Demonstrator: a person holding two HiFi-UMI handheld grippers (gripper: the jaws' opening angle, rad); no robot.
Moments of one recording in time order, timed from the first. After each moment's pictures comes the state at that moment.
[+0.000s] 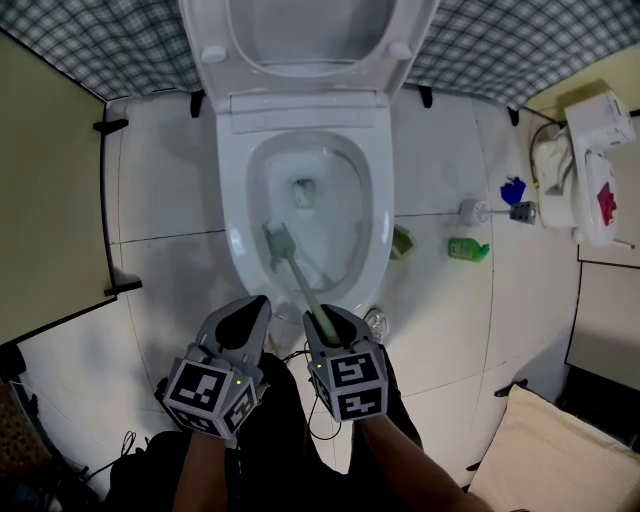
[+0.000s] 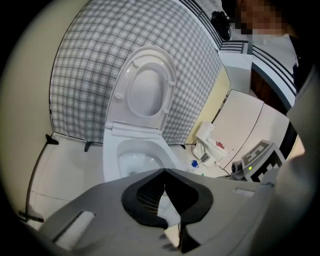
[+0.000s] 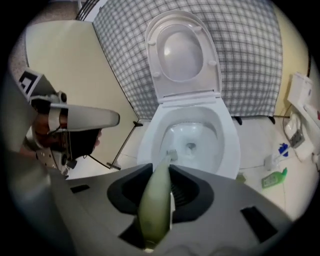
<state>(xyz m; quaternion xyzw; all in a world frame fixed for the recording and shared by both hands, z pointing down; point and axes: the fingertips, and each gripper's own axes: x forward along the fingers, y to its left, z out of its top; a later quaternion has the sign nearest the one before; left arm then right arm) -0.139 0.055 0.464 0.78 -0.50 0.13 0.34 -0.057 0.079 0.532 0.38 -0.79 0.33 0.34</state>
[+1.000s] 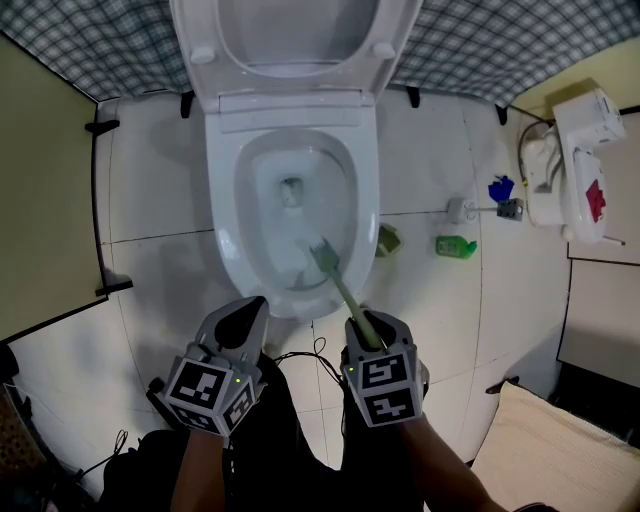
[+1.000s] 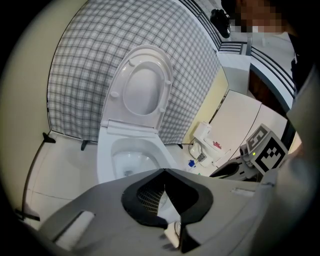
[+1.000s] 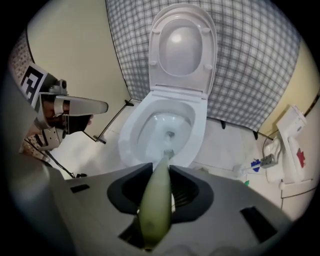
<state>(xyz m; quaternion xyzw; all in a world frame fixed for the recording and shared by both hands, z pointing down) -0.122 0.063 0.464 0.79 -0.49 0.13 0.35 0.036 0.084 0.506 0.38 -0.74 0.26 0.49</state>
